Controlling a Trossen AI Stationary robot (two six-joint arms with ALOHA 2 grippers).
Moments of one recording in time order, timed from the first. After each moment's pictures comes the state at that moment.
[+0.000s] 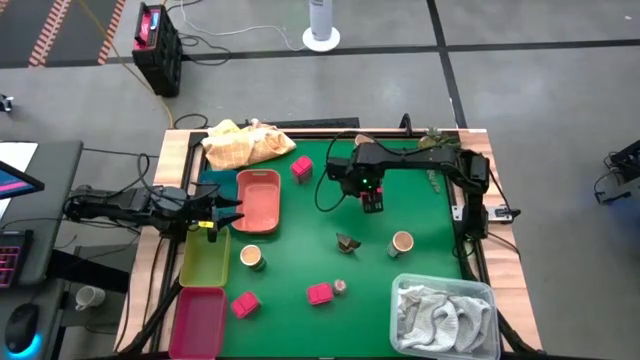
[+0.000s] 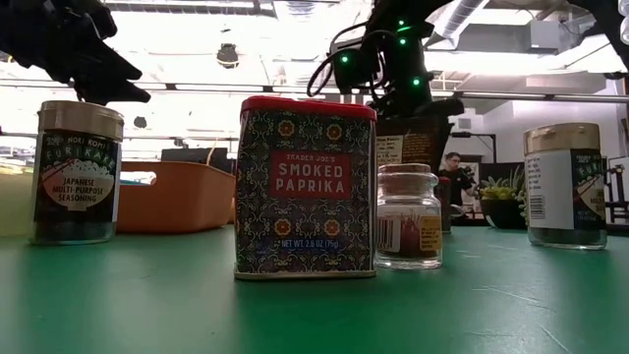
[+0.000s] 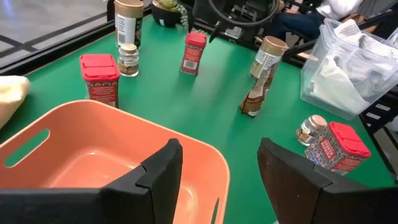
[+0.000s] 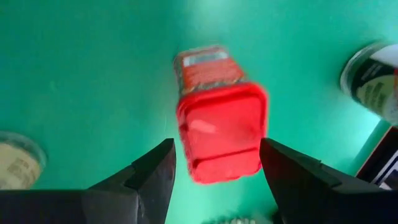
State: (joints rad) left arm -0.13 0.23 0.39 -0.46 -0.32 -0.37; right arm -0.24 1.93 1.58 -1.35 0.21 -0.31
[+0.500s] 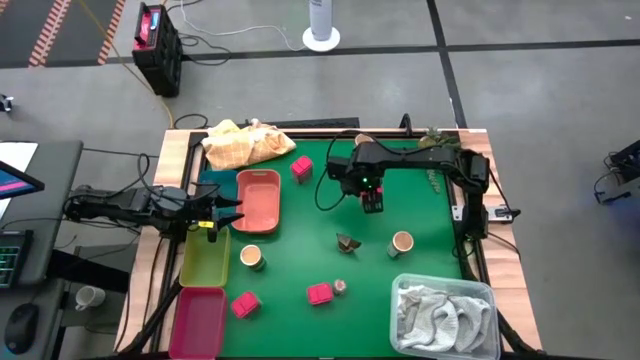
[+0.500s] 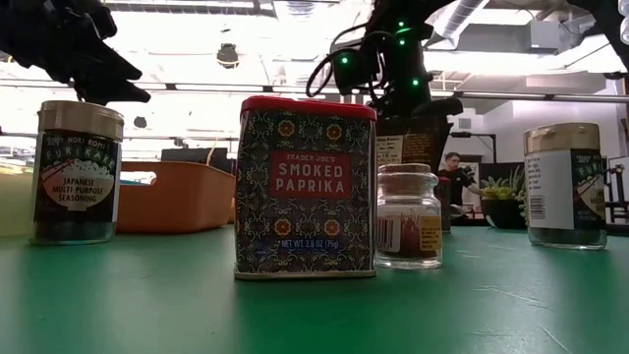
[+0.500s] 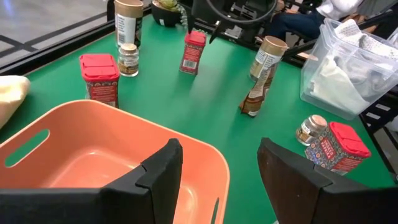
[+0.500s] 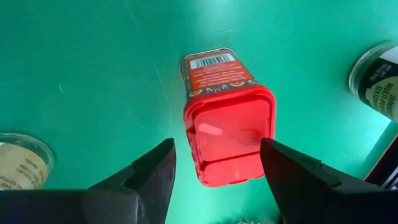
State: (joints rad) left arm -0.13 0.23 0.39 -0.46 -0.32 -0.37; right arm -0.24 1.94 1.58 -1.35 0.18 -0.30
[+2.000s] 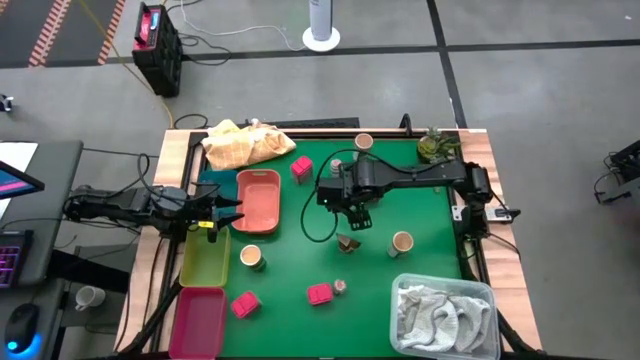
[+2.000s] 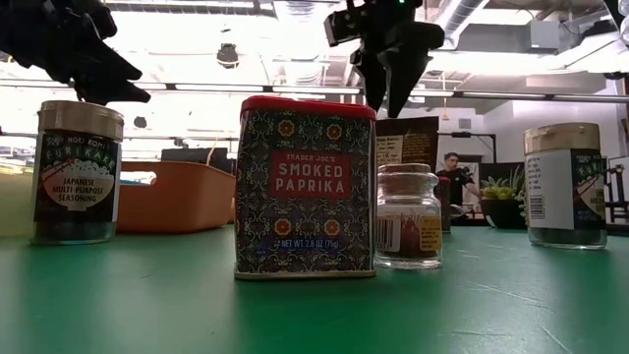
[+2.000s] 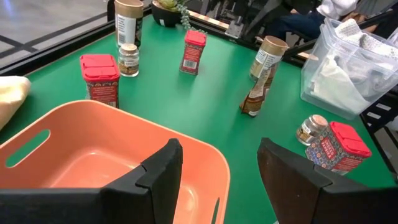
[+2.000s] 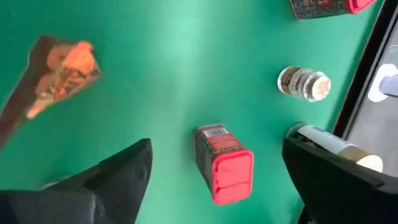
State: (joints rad) left arm -0.13 0.23 0.39 -0.46 -0.32 -0.37; right arm 0.01 1.94 1.87 -1.40 0.31 -0.22
